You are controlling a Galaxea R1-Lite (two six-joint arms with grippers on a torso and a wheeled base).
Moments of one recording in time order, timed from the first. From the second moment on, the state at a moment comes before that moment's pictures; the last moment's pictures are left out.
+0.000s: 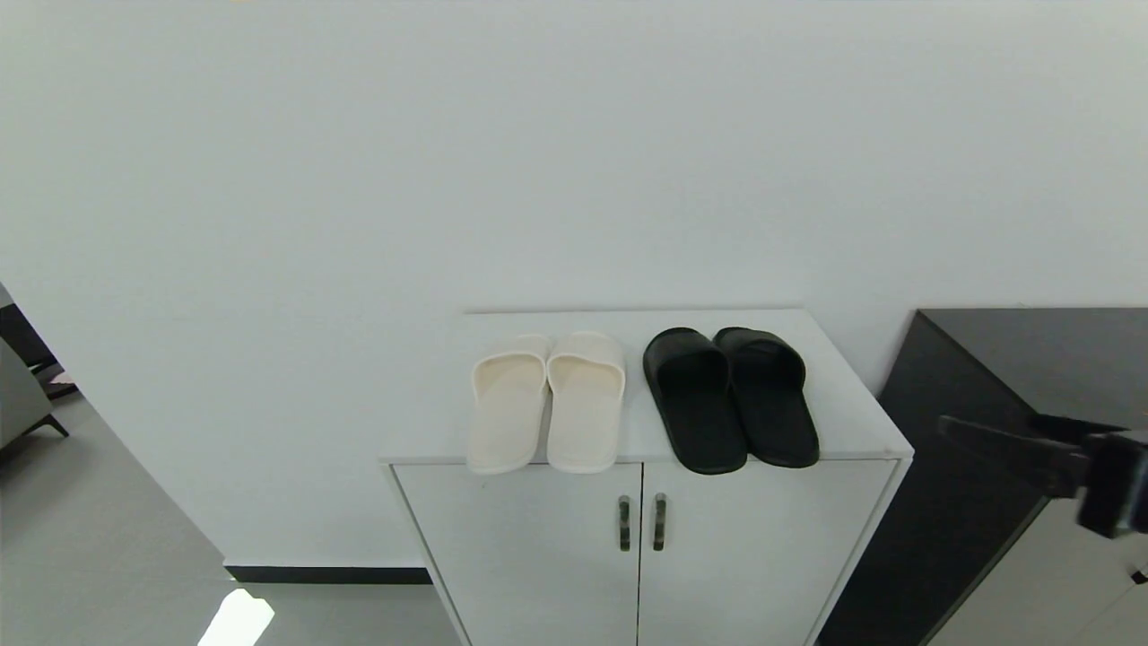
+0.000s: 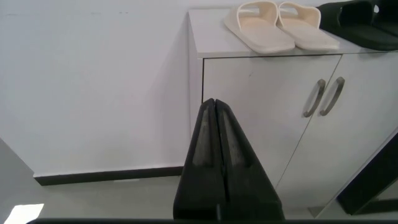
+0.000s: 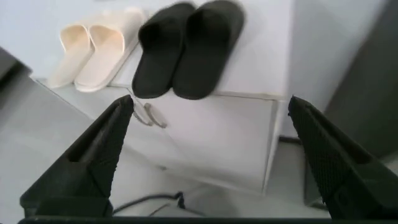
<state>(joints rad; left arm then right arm) 0.00 0.00 0.00 0.00 -0.05 0.00 0.49 1.12 -0.58 -0.26 -0.13 0.23</state>
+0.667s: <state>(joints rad) 0.00 0.00 0.00 0.00 -0.05 0.00 0.66 1.66 -0.92 -0.45 -0.38 0.23</state>
